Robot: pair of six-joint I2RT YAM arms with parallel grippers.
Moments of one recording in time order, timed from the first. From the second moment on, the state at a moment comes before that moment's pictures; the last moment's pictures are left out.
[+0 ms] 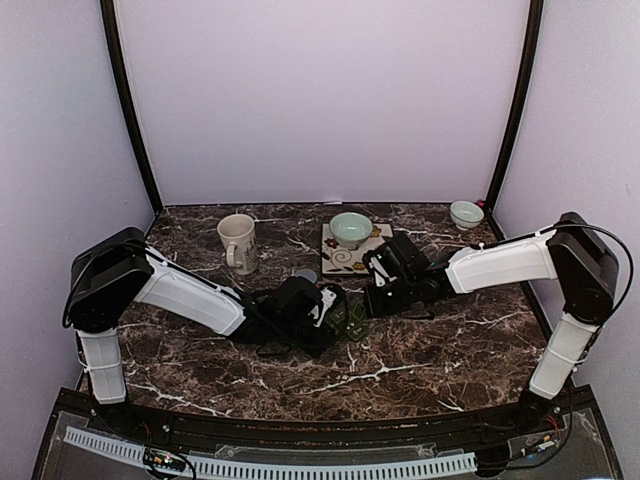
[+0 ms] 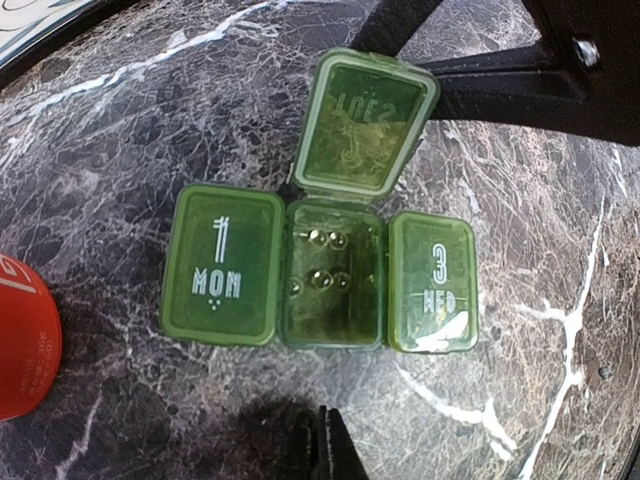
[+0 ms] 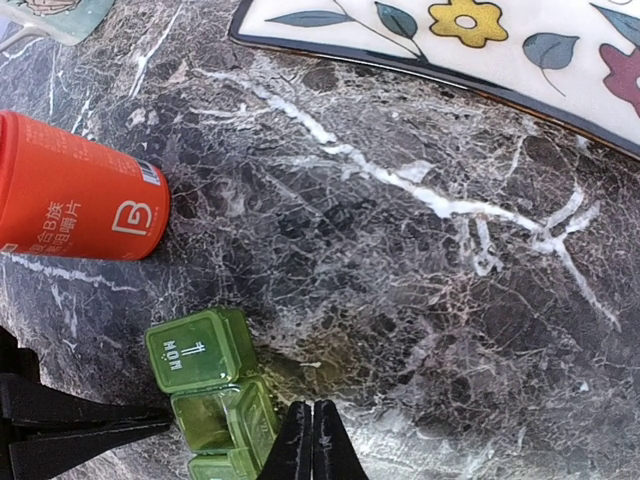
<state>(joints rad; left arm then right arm) -1.04 1.94 1.01 0.11 0.00 -0.33 0.81 1.74 0.99 -0.20 -0.04 0.51</state>
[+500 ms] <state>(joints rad) -1.03 1.95 1.01 0.14 0.01 -0.33 0.85 1.73 0.99 -0.20 -0.04 0.53</state>
